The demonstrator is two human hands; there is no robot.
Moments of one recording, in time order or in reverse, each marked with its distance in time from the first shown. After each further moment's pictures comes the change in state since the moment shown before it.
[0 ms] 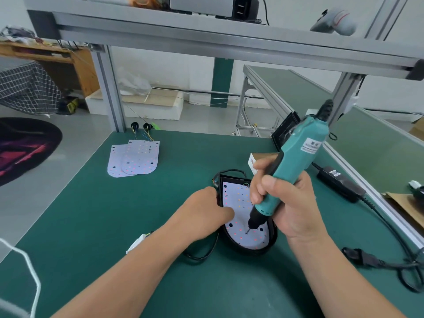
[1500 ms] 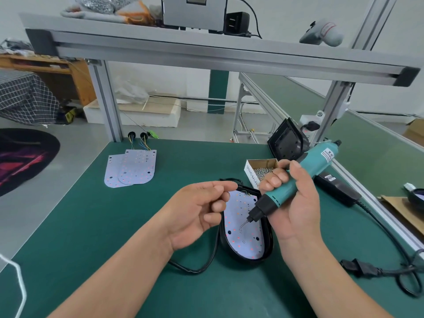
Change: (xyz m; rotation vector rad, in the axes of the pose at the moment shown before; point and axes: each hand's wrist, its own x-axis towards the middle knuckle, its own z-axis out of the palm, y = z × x) left_hand -0.010 0.012 -0.027 -1.213 -0.360 -0.004; right_hand 0.010 0.000 -0.002 0.567 0.436 0.088
